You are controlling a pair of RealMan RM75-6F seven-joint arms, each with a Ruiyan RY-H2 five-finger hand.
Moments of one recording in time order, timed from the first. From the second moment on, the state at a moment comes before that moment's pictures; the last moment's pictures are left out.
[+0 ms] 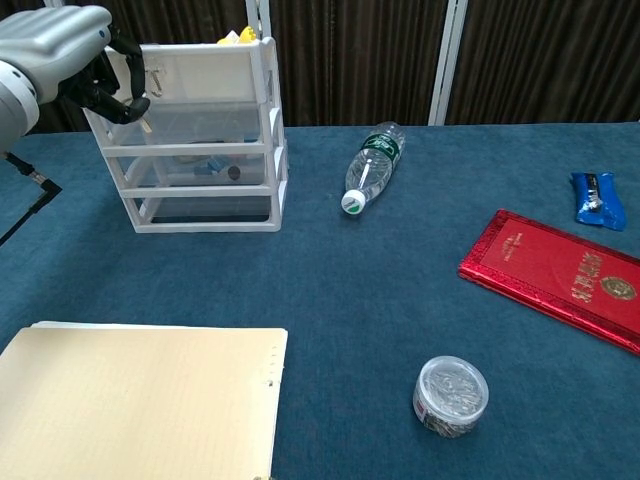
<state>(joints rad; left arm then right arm) -0.72 -1.60 -0.33 -1.57 1.00 1.36 0.70 0.08 -1.05 0.10 -1.76 -1.40 1.42 0.11</state>
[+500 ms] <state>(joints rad) -0.73 -1.64 -0.32 -1.53 1.05 1.39 0.70 0.08 -1.05 0.10 -1.76 -1.40 1.42 0.12</state>
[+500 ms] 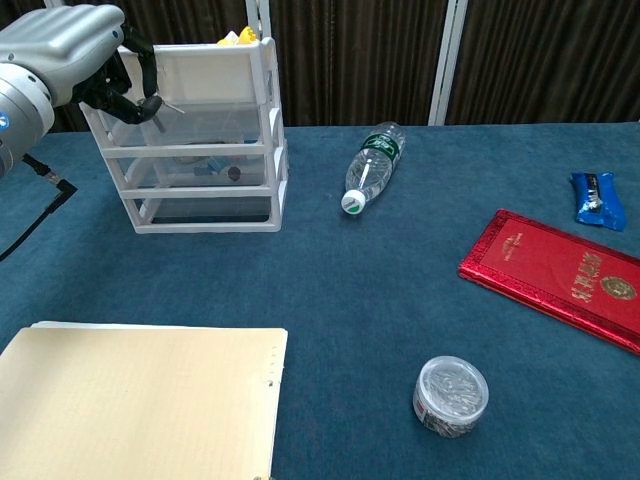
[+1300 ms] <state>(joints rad) -0.69 -1.65 -0.29 -1.46 1.13 1.42 0.65 0.08 -1.05 0.10 -1.76 -1.40 1.42 0.12</state>
